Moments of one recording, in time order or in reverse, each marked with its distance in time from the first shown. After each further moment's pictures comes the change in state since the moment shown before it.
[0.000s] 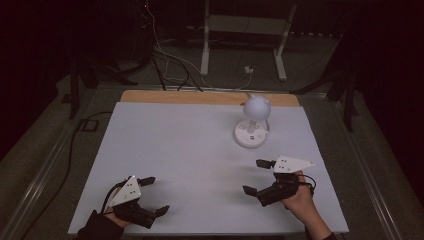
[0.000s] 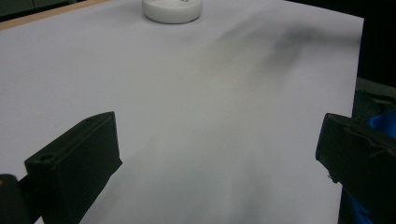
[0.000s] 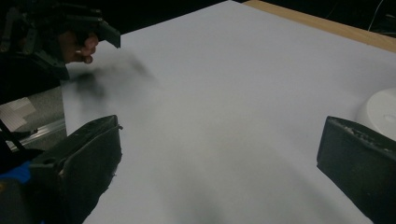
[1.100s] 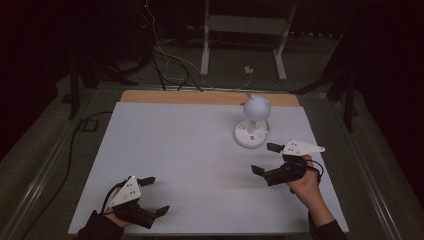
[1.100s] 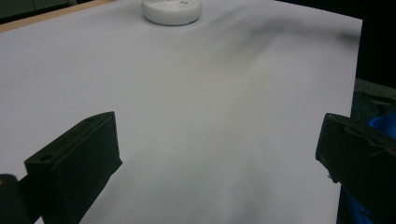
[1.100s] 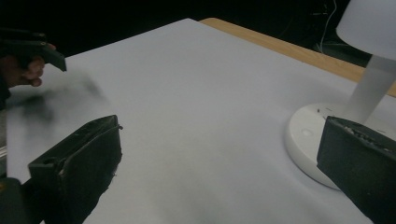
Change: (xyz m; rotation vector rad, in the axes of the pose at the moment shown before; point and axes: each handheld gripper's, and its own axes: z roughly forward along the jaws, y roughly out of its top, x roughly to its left) left arm -0.001 0.001 0.000 -0.008 -0.001 -0.001; right arm -0.040 0.015 -0.009 -0.040 -0.126 0.008
